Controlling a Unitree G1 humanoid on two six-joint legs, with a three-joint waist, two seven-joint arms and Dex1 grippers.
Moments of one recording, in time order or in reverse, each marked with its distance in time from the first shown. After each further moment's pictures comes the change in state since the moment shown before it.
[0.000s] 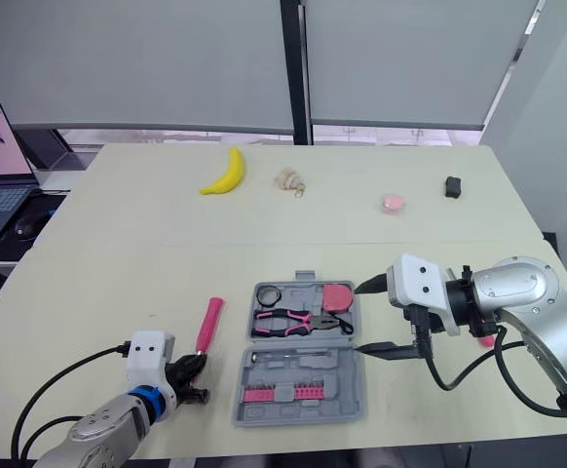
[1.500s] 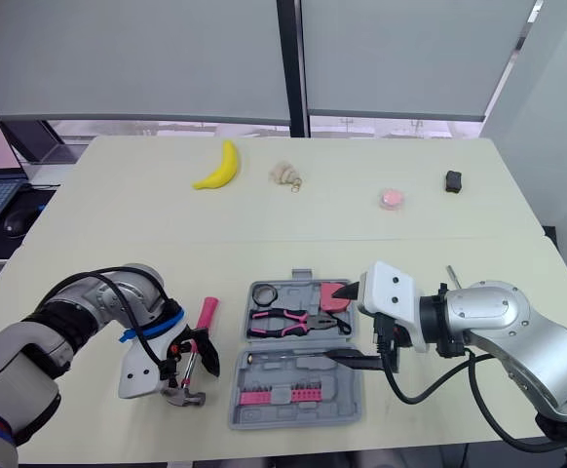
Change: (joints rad) left arm -1.195 0.544 -1.136 1.365 0.444 -2.344 -1.303; right arm 0.018 0.112 0.033 -0.179 0.091 0.213 -0.279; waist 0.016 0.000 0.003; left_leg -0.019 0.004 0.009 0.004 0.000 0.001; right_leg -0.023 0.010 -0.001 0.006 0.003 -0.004
